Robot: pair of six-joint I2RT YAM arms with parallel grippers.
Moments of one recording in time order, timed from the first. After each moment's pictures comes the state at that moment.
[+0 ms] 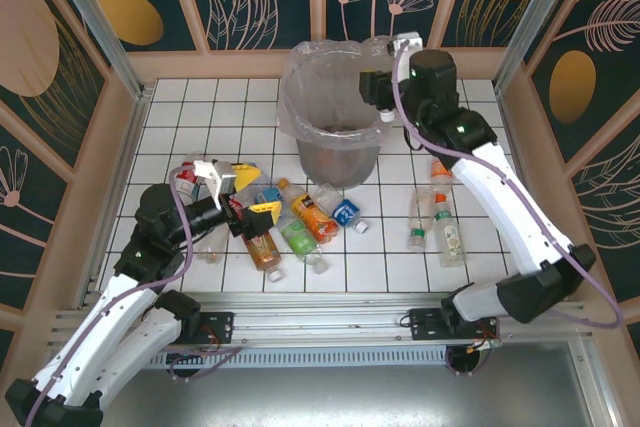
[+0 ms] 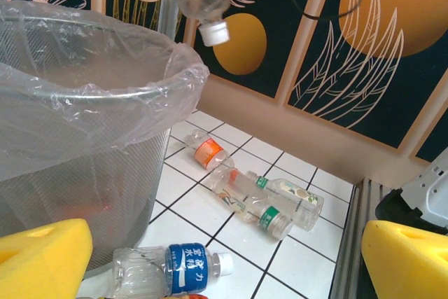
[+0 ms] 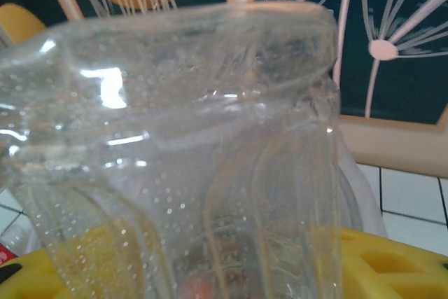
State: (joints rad) left arm -0.46 0.64 0.61 -0.01 0.64 -0.23; right arm 0.52 1.43 1.61 -0.48 0.09 0.13
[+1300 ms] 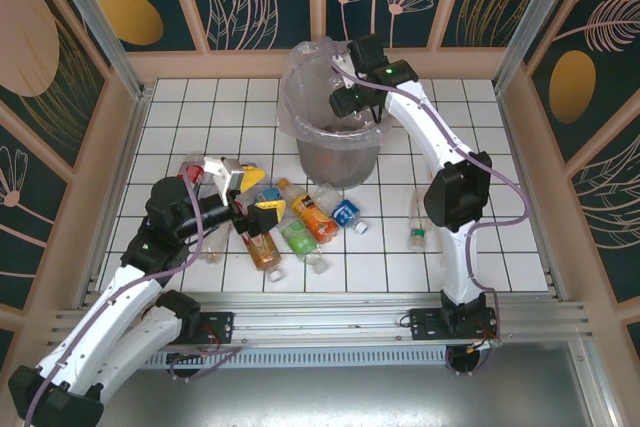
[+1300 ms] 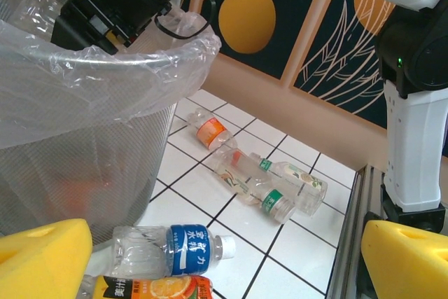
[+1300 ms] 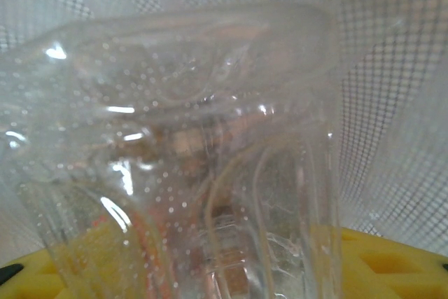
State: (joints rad) left arm -0.46 0.70 0.61 -0.03 0.64 -0.22; right arm 0.47 2.13 2.19 -0.98 -0.02 -0.12
